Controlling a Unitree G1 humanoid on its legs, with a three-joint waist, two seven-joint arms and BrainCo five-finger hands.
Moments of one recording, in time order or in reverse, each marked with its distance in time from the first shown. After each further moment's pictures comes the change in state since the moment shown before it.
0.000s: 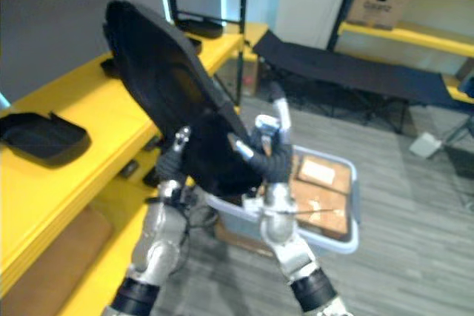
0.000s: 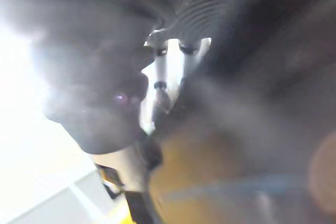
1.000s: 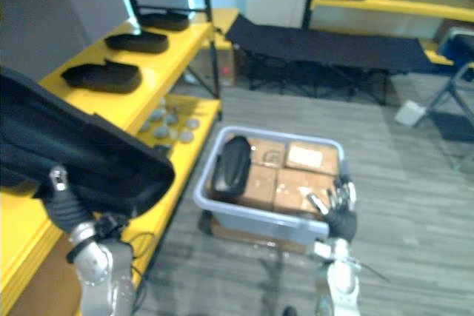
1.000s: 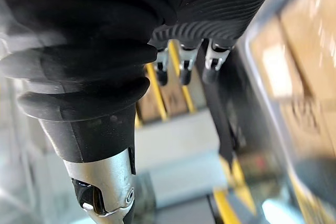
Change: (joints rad) left arm 0.310 -0.046 0.424 -0.323 0.410 -0.073 0.409; right arm 0.324 0.035 -0.290 0.182 0.450 0.158 0.342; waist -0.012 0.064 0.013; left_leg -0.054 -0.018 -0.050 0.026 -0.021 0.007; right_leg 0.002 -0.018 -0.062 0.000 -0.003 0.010
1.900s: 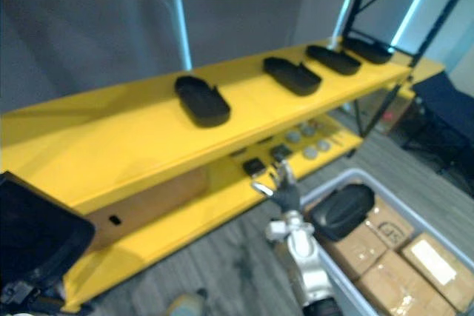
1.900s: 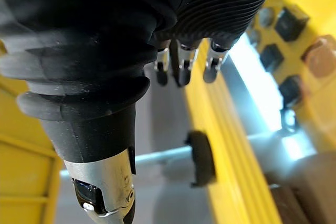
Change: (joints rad) left arm 0.265 -0.064 0.335 -0.065 0.030 -0.002 -0.138; right arm -0.141 -0.014 0.180 0.046 -0.068 0.131 0.043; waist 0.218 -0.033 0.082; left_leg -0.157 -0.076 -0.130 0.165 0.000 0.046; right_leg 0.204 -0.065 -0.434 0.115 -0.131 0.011
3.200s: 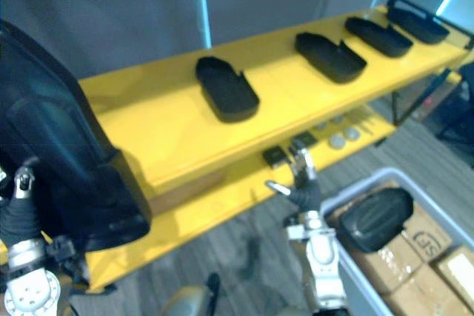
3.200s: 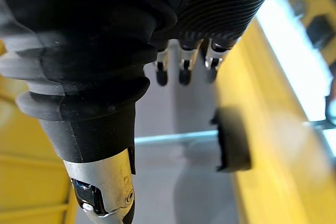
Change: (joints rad) left arm -0.172 0.260 -0.207 0.031 -0.032 0.030 -0.227; right arm 0.041 -0.005 -0.174 -0.098 -0.058 -0.185 0.151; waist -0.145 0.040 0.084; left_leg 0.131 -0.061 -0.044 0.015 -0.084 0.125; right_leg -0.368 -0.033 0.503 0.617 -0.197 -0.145
